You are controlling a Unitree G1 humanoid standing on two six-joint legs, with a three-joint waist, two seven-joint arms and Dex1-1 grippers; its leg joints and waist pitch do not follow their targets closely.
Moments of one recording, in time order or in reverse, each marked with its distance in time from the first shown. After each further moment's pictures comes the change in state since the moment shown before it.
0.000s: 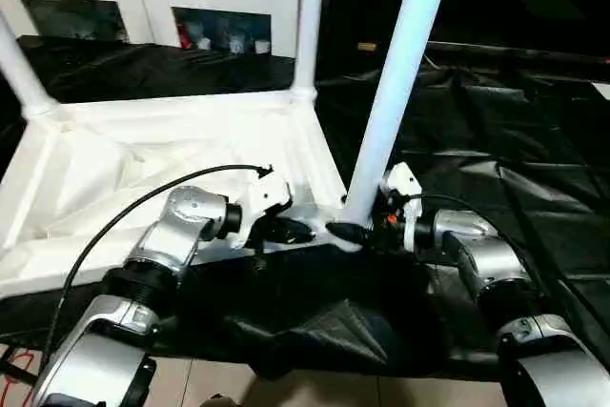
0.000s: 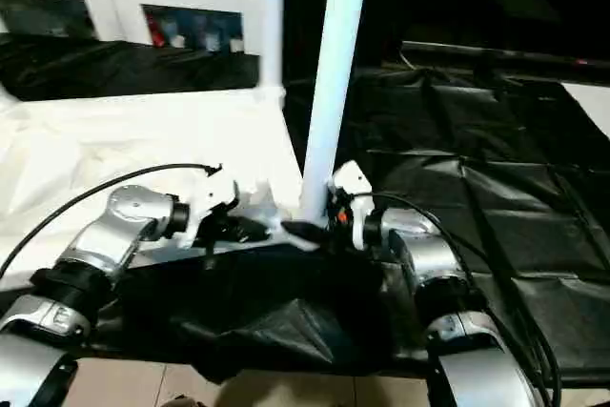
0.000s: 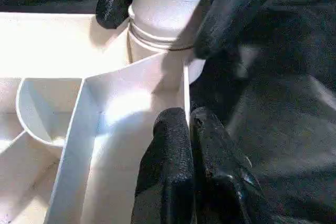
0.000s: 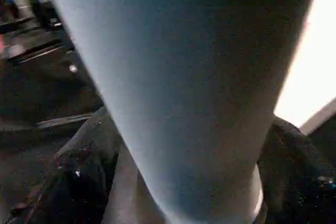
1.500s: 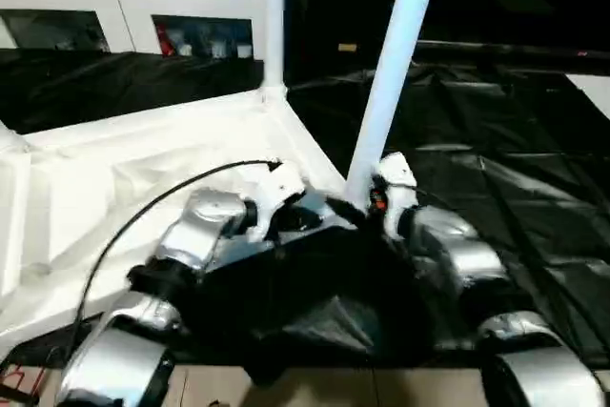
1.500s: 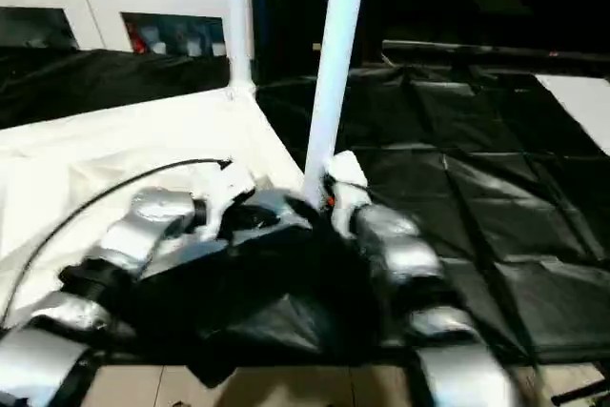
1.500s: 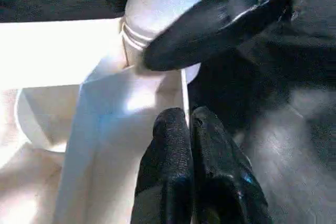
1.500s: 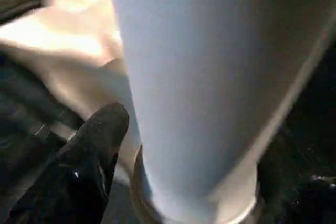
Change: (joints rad) left arm -0.024 -0.082 0.031 0.040 0.036 0.053 0.185; right arm -0.019 0.071 -0.059 0.047 -0.055 -0.047 -0.313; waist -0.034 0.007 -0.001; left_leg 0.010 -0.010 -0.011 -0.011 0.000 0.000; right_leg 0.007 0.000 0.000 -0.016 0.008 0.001
